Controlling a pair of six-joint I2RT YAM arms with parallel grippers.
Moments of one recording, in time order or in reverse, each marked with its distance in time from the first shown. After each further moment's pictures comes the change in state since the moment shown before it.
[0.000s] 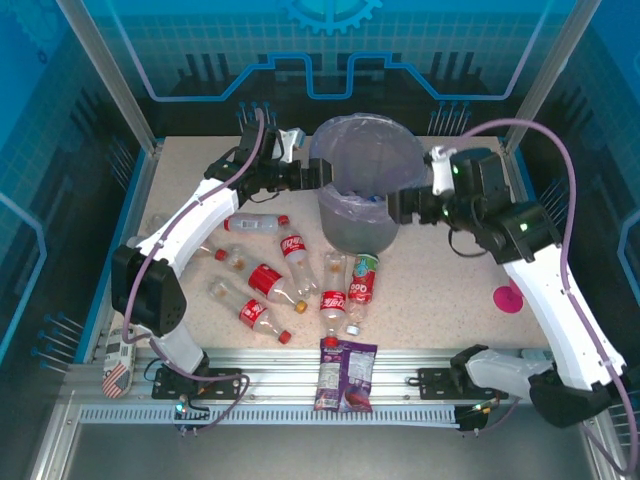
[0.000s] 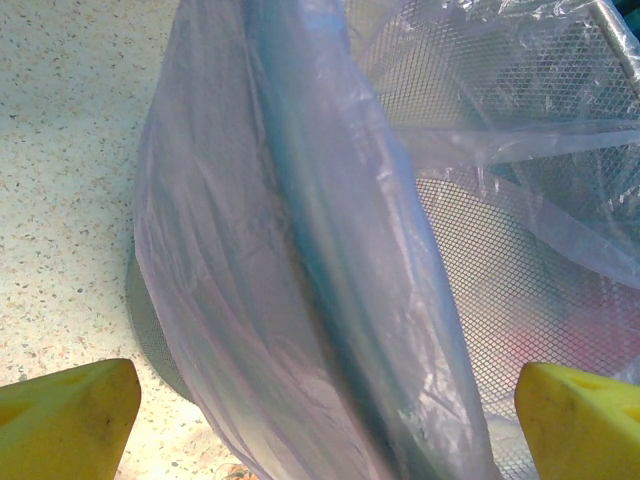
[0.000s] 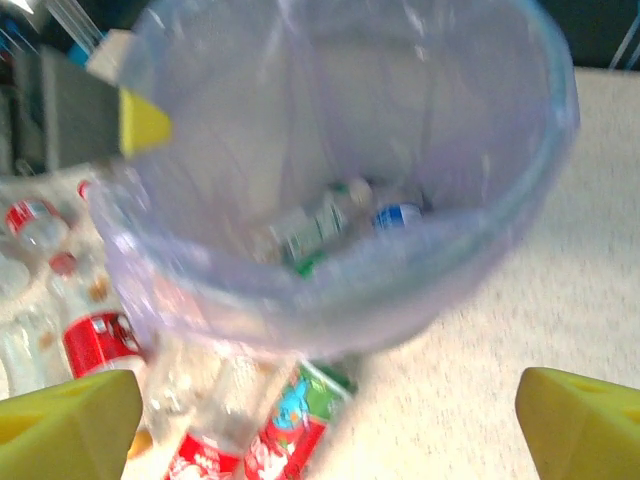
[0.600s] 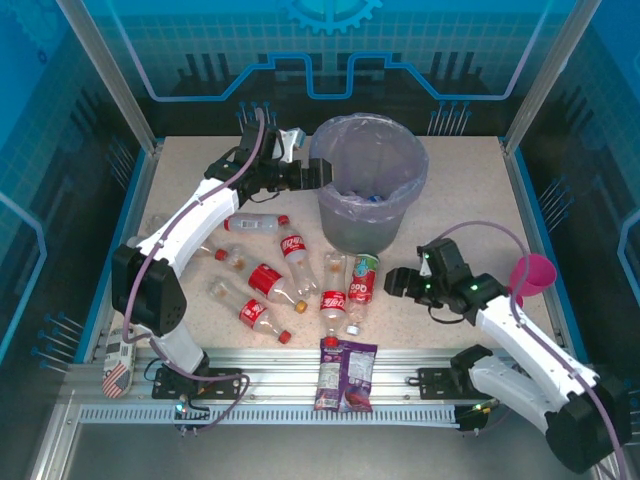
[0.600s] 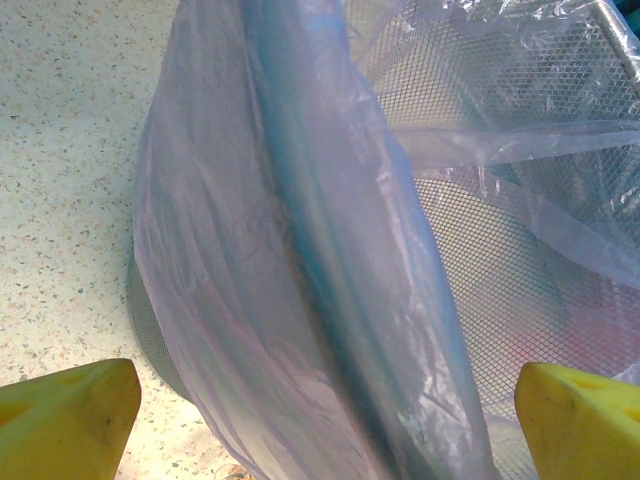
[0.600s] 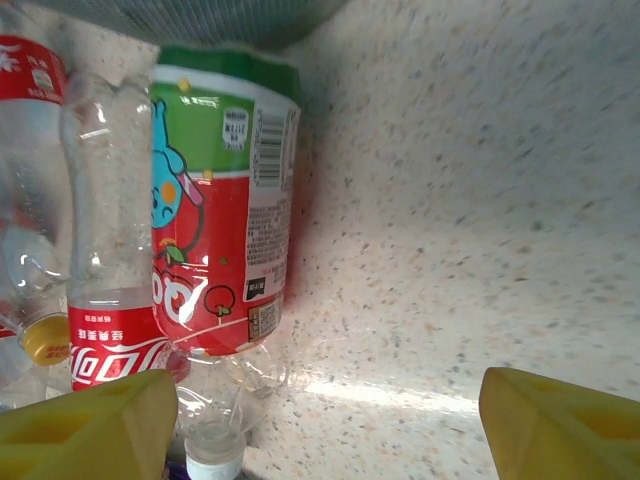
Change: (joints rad) left arm -0.002 0.001 0.000 0.001 -0.002 0.000; right arm 0.030 -0.195 -0.892 0.396 -0.176 0.467
